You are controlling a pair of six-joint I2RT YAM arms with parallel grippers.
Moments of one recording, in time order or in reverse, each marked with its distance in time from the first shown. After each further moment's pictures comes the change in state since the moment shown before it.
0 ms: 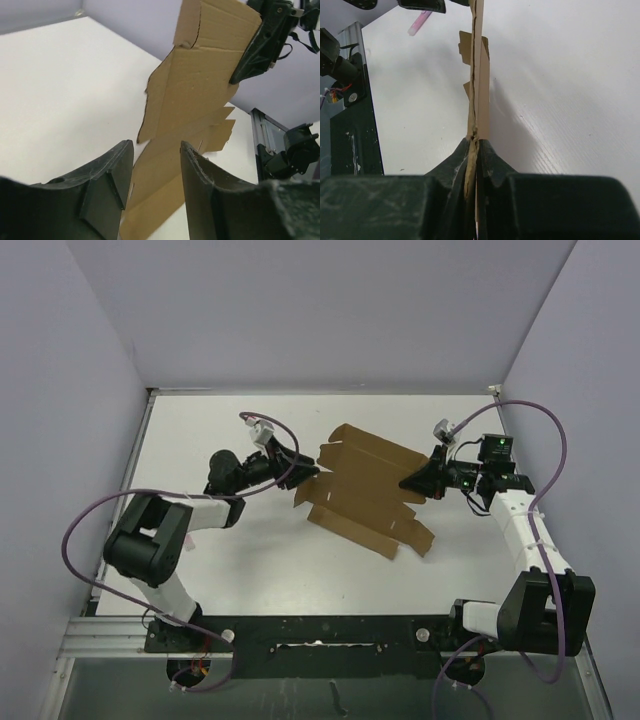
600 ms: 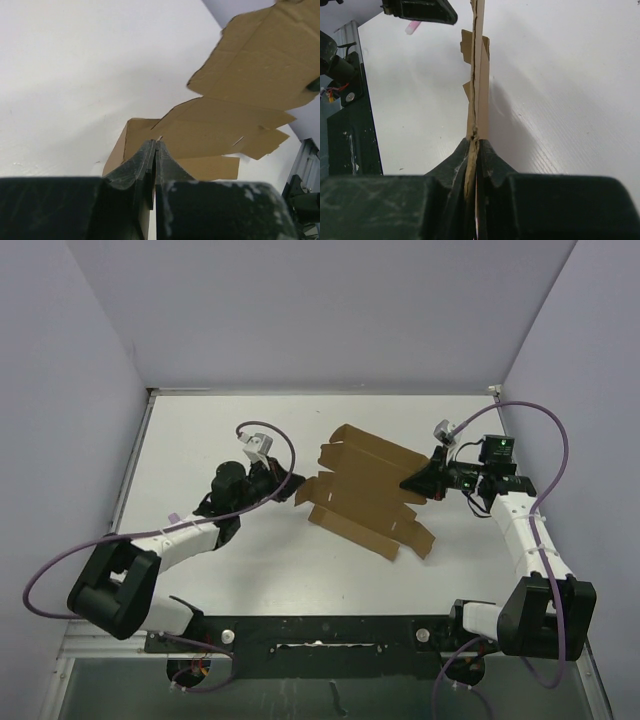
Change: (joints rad) left arm -0.082 -0.397 -0.163 -0.609 -0.488 0.082; right arm 0.005 -0.022 0.000 -0.022 0.018 -0.007
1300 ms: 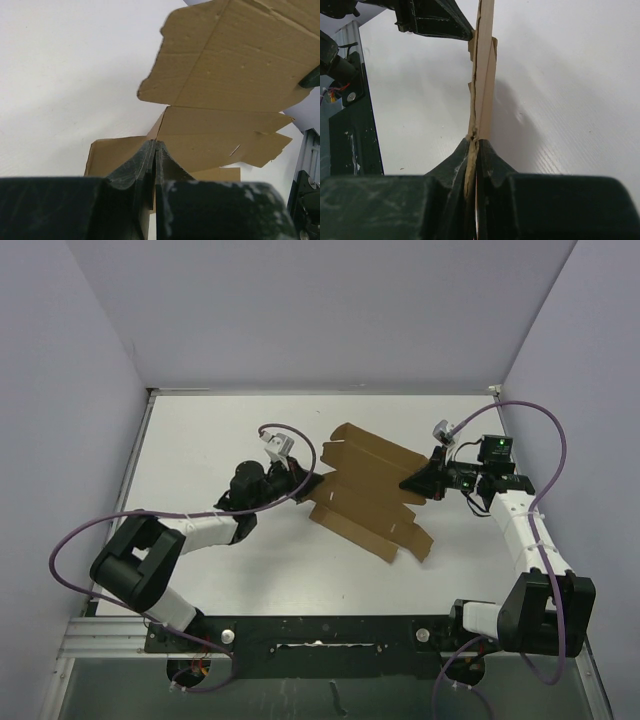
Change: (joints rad) left arm -0.095 0.204 0.065 0.151 -0.019 0.040; right arm 0.004 0.018 0.000 0.000 0.000 0.000
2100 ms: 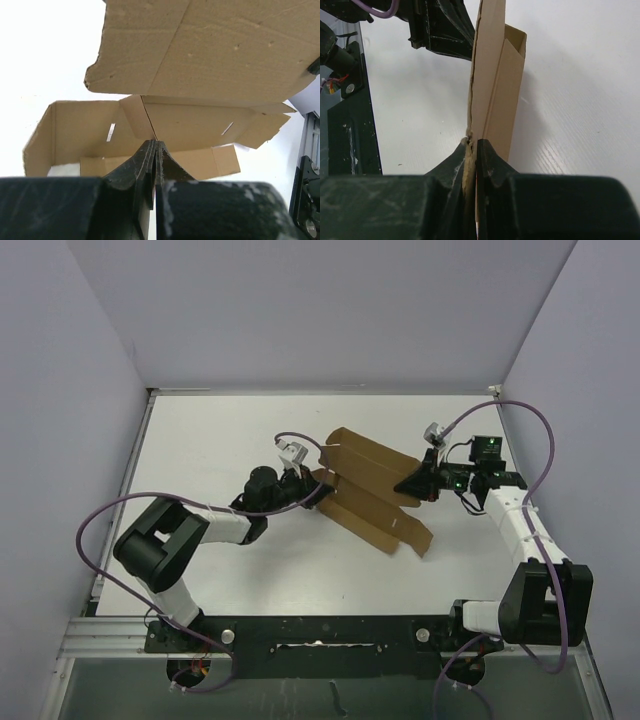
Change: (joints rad) left arm -0.048 0.145 0.008 0.110 0.023 -0.002; right arm 0.042 0.043 0.000 -0.009 0.012 -0.040
